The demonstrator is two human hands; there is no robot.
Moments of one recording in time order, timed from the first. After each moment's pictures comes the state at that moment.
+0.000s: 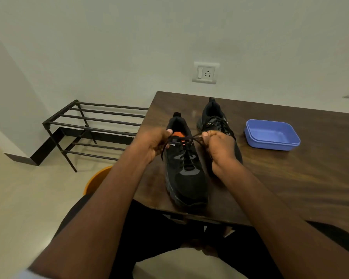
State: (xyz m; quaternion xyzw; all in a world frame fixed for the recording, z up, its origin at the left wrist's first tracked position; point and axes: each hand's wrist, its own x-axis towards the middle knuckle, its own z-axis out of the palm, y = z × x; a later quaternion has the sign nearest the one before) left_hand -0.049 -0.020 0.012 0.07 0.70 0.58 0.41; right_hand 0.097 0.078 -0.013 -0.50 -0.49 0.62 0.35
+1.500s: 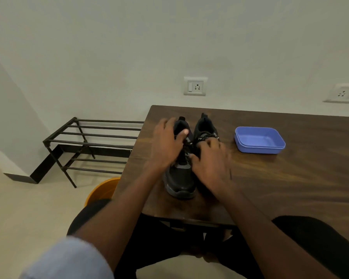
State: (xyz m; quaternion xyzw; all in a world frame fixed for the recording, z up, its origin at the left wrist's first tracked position) left_hand -0.029 0.019 -0.005 0.48 0.78 0.40 -0.01; right_hand 0.129 0.047 0.000 -0.46 -0.86 0.10 0.16
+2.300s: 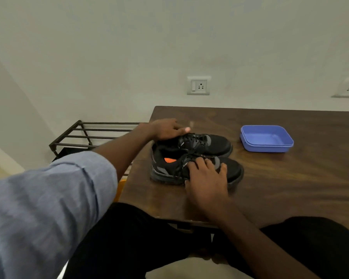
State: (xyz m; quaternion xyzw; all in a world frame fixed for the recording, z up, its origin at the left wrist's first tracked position) left_hand -0.119 0.070 0.025 0.65 0.74 0.00 0.16; right_hand 0.125 -0.003 -0.009 -0.41 -0.91 0.09 0.02
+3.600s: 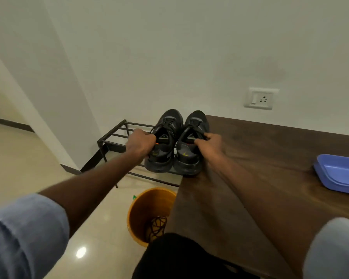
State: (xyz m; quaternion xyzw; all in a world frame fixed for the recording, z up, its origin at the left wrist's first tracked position) left_hand -0.267 -0.082 0.008 0.17 0.90 0.40 0.09; right_hand -0.126 0.079 -0.031 -0.47 -0.66 0.53 0.26
